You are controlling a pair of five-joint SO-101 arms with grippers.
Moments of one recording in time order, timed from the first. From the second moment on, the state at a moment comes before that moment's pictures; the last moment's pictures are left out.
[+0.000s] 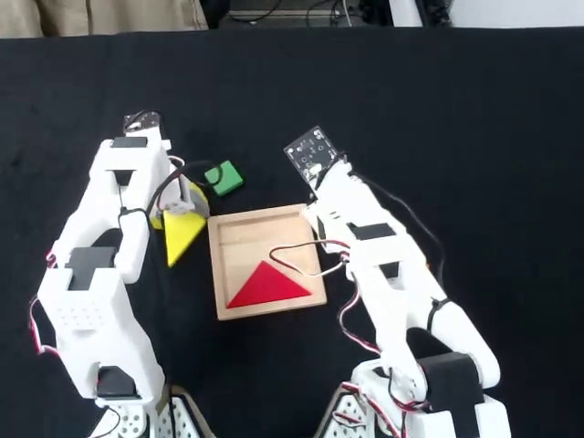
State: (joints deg) left arm -7.3 24.4 6.4 66.9 9.3; right arm -10.6 -16.4 58.2 14.8 26.2
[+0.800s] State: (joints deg) left arm -10.7 21.2 6.2 67.6 -18.9; right arm -10.6 -16.4 58.2 14.8 30.1
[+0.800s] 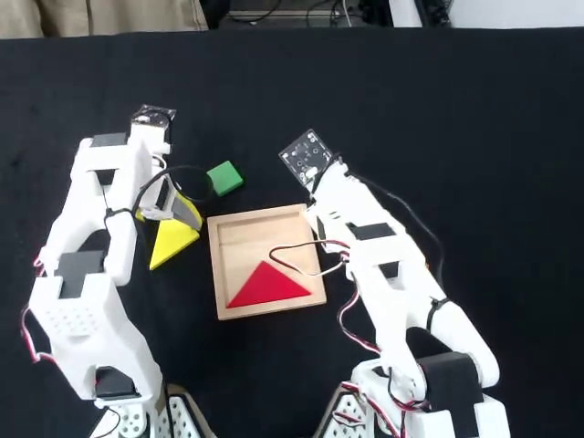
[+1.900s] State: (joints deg) left arm -8.7 20.4 12.4 61.4 -17.9; right arm -11.3 -16.4 58.2 14.8 30.2
